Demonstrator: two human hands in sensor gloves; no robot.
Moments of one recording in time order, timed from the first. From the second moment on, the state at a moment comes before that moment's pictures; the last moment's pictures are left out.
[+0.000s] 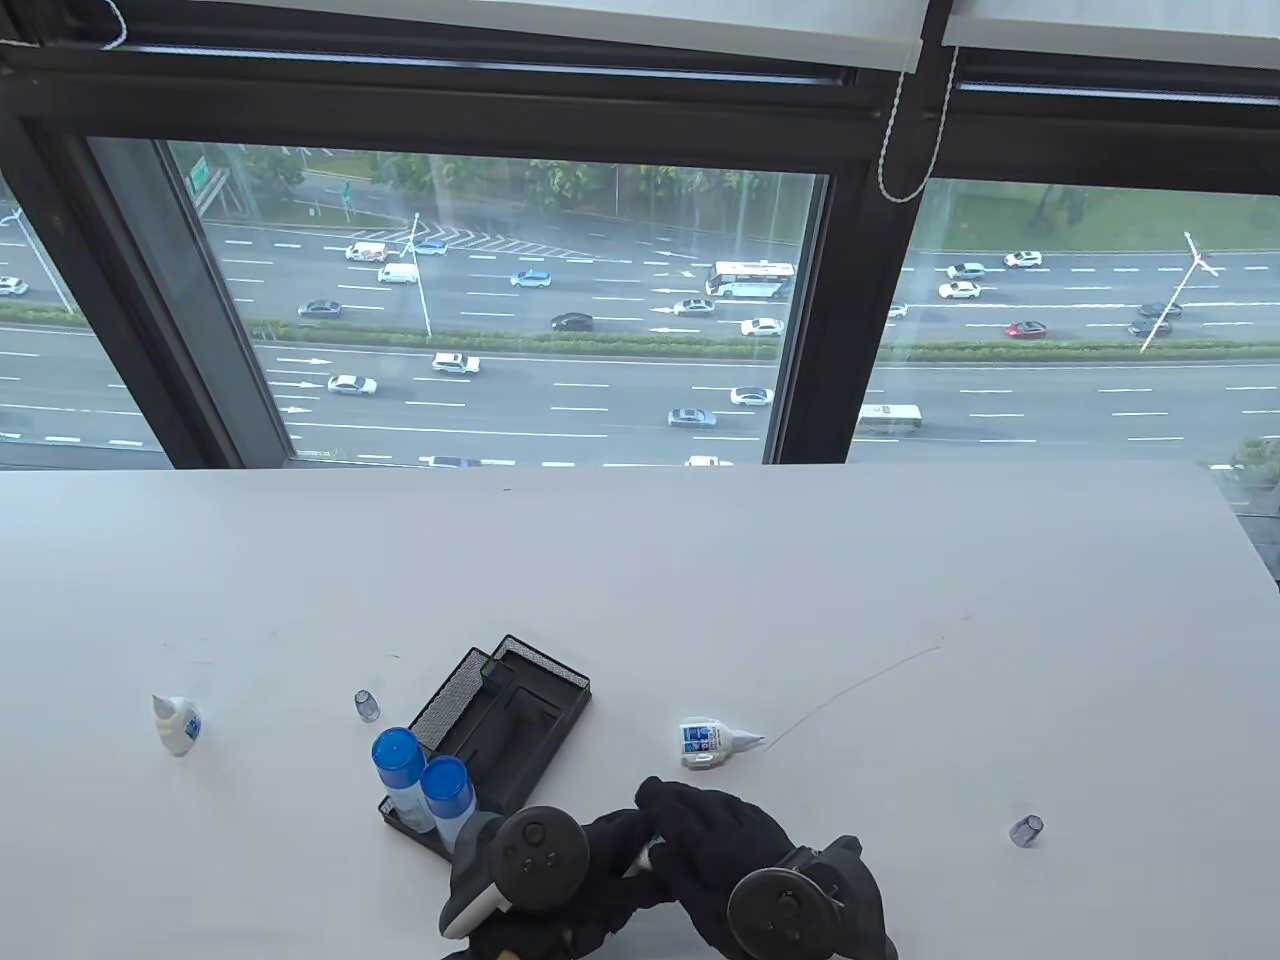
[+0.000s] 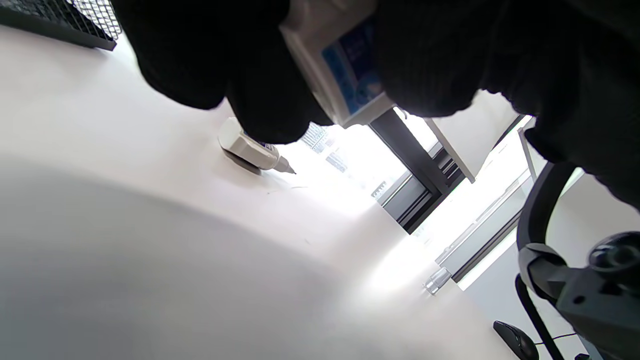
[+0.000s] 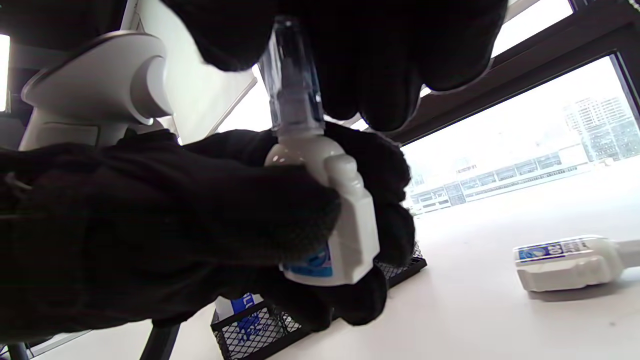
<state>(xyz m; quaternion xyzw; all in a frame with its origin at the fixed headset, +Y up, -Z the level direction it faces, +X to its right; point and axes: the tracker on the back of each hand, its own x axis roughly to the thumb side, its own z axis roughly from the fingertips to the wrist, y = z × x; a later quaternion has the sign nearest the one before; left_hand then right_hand) -0.097 -0.742 -0.252 -0.07 -0.24 0.35 0.90 0.091 -0.682 -0.223 0.28 -0.10 0.92 0.24</state>
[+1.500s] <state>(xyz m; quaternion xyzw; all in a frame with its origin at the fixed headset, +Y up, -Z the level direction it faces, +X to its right) -0.103 -0.741 -0.249 -0.04 -0.22 0.33 0.92 0.095 -0.696 -0.224 0.21 -0.11 0.91 0.35</state>
